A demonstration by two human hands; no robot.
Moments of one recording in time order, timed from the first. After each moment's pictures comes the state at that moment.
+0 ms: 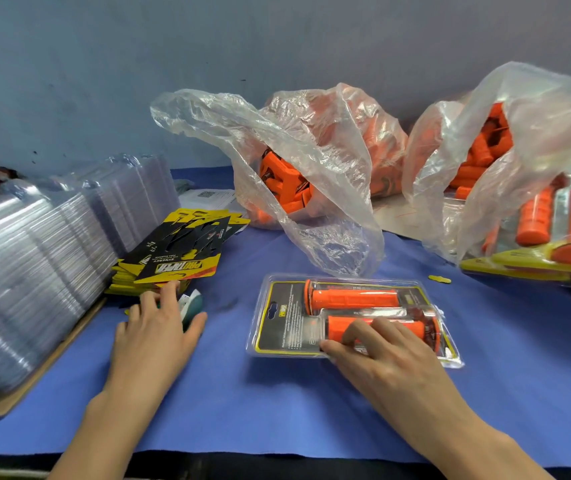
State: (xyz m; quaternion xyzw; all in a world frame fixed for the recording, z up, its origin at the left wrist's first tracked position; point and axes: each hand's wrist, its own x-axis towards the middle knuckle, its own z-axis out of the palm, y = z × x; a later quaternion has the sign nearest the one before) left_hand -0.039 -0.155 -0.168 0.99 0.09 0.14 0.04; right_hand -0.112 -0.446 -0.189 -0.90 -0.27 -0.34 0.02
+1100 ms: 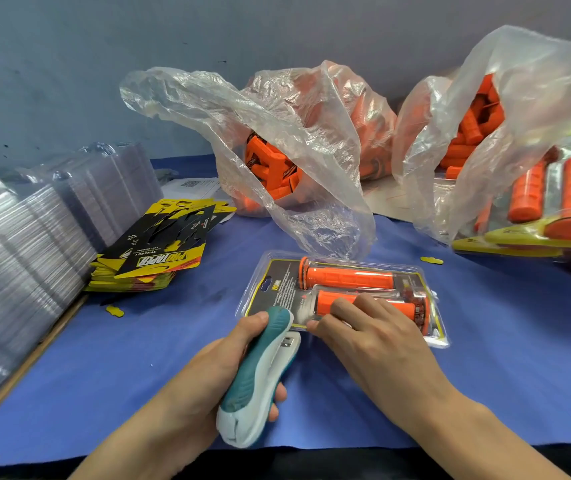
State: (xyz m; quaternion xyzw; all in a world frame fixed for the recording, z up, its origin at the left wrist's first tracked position) left_hand -0.077 -0.217 -0.168 0.66 0.07 -0.29 0.69; right_hand -0.103 -0.433 -0.186 -0.91 -0.24 -0.33 0.05
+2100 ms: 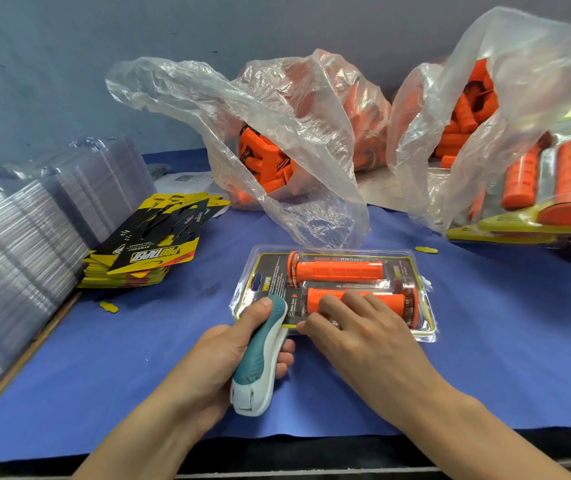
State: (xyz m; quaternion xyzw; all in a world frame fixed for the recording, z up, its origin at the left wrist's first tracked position) left_hand -0.081 -0.239 -0.160 0.61 0.11 -0.26 0.74; right_hand -0.102 -0.429 -0.198 -0.90 -0.25 -0.35 0.02
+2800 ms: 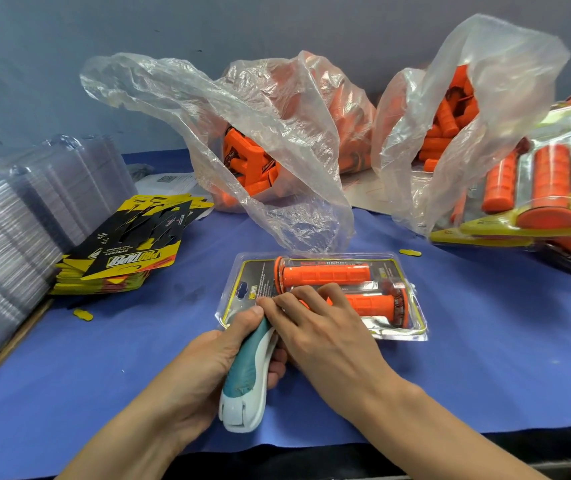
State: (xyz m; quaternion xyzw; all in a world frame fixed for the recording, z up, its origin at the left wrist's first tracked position) left_hand -0.083 -0.247 -0.159 0.63 0.04 -0.27 0.73; right_hand -0.091 -0.405 -0.185 -0.91 -0.24 -0.33 -0.03
